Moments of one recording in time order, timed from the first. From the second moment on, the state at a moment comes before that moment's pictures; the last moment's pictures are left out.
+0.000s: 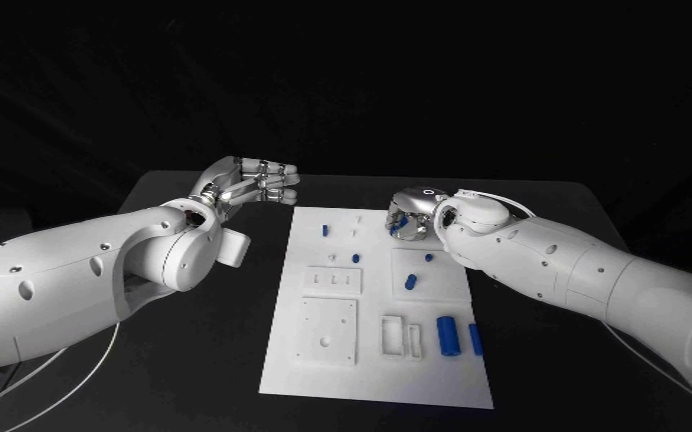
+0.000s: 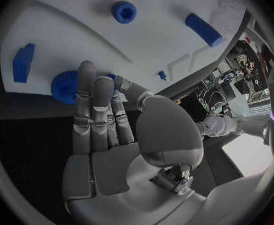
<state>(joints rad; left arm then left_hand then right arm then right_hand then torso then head) 1.37 -0.83 -0.14 1.48 -0.17 -0.37 0.32 1.34 0.03 0.04 -0.14 0.21 1.00 0.15 0.06 0.07 1.12 0.13 0.06 0.06 1.19 0.10 0.13 0.07 0.08 0.99 0.08 0.33 0.18 1.16 -0.51 0.08 0.95 -1.70 -0.16 0.04 1.27 -0.04 0.59 -0.28 0.12 1.18 0.10 0.06 0.07 1.23 0.08 0.05 0.06 1.44 -0.02 0.94 0.45 0.15 1.43 -0.05 0.53 0.59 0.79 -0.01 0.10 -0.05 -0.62</state>
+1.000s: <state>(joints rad) 1.37 -0.82 -0.14 1.48 -0.17 -0.37 0.31 1.34 0.03 0.04 -0.14 0.21 0.99 0.16 0.06 0.07 1.11 0.13 0.06 0.06 1.19 0.09 0.13 0.07 0.08 0.99 0.08 0.34 0.18 1.17 -0.43 0.08 0.97 -1.74 -0.36 -0.01 1.27 -0.03 0.63 -0.26 0.09 1.22 0.09 0.06 0.07 1.25 0.10 0.05 0.06 1.43 -0.05 0.94 0.47 0.11 1.42 -0.08 0.60 0.75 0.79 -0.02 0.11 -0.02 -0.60</state>
